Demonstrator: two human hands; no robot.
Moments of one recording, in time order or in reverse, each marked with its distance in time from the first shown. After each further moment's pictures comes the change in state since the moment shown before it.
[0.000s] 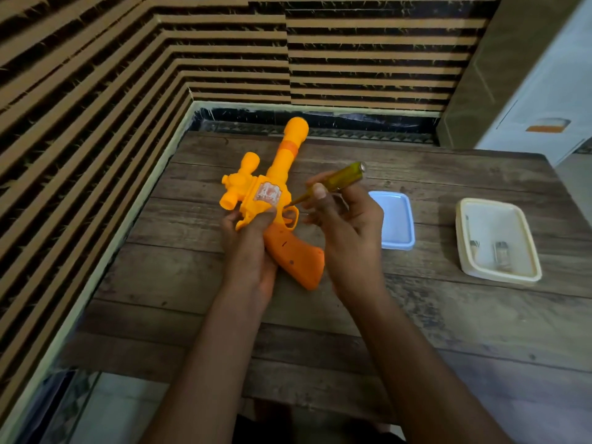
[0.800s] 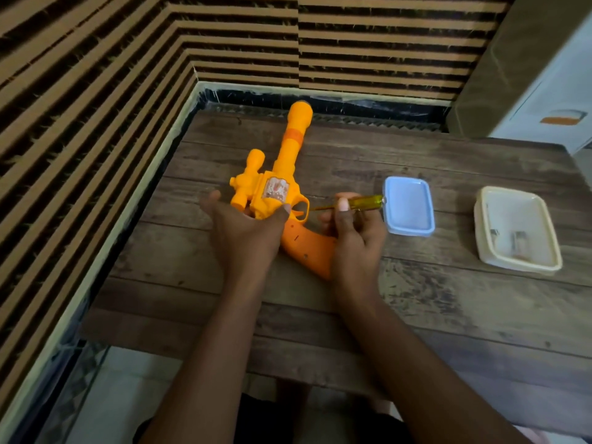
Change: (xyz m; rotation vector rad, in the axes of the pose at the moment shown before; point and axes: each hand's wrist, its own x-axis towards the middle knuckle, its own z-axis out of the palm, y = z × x) left_hand -0.004 0.015 -0.029 0.745 0.277 0.292; right_hand -0.027 0.049 0.008 -0.063 0.305 0.147
